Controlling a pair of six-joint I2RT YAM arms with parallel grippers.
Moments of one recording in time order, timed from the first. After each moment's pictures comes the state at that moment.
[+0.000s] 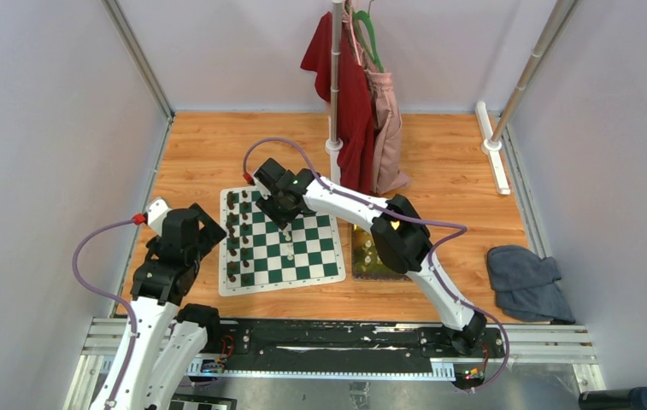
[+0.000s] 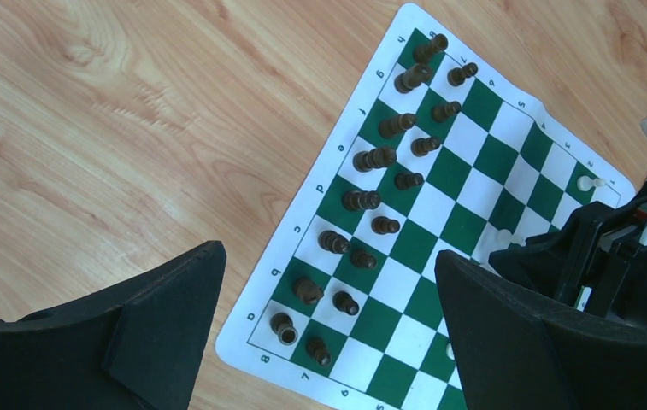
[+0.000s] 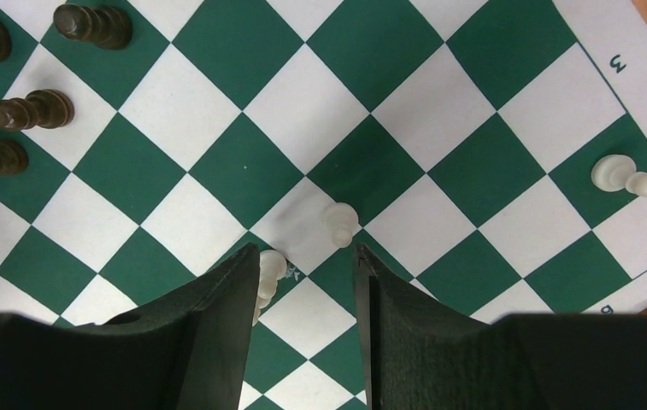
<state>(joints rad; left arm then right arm) -0.15 0.56 0.67 -0.82 -0.43 -0.76 0.96 2.35 2.07 -0.74 0.00 0.01</state>
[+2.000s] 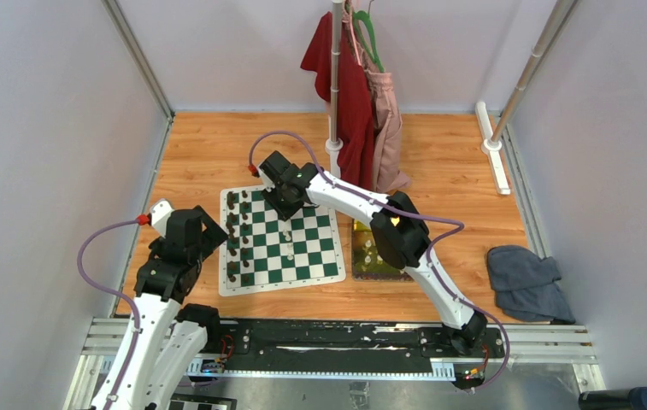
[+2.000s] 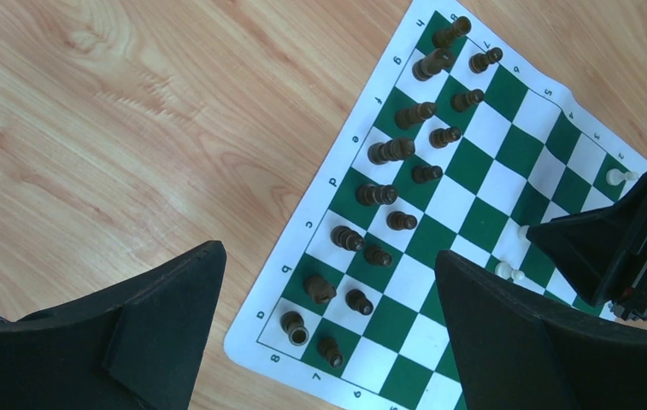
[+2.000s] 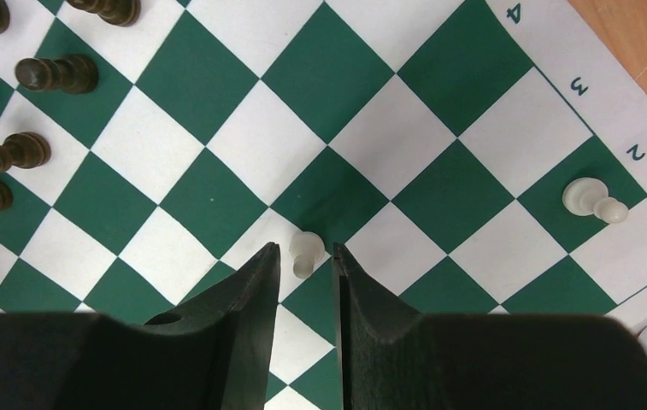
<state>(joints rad) -0.15 0.58 0.63 -0.81 -0.43 -0.76 0.91 2.39 2.12 -0.73 -0.05 0.04</state>
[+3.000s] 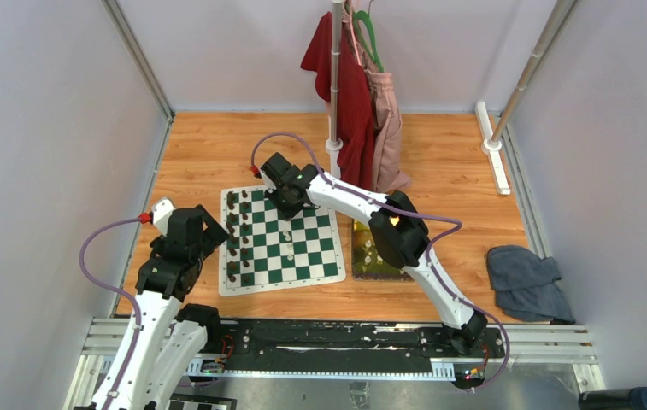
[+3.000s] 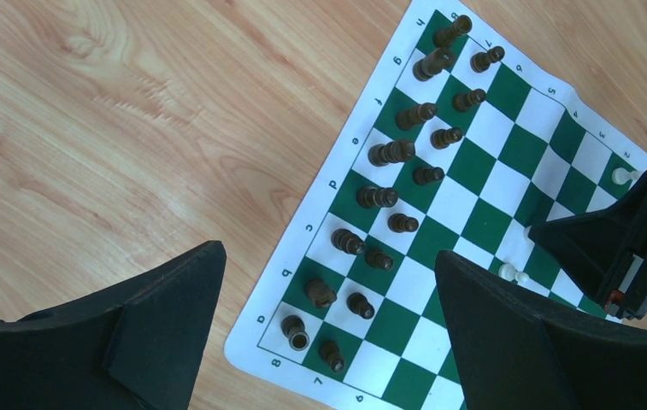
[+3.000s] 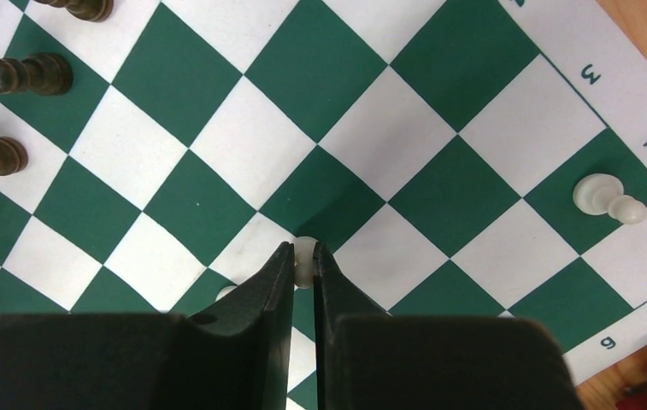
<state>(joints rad) -0.15 0.60 0.63 -0.79 -0.43 -0.75 0.90 2.40 2.10 -0.71 -0.04 0.06</state>
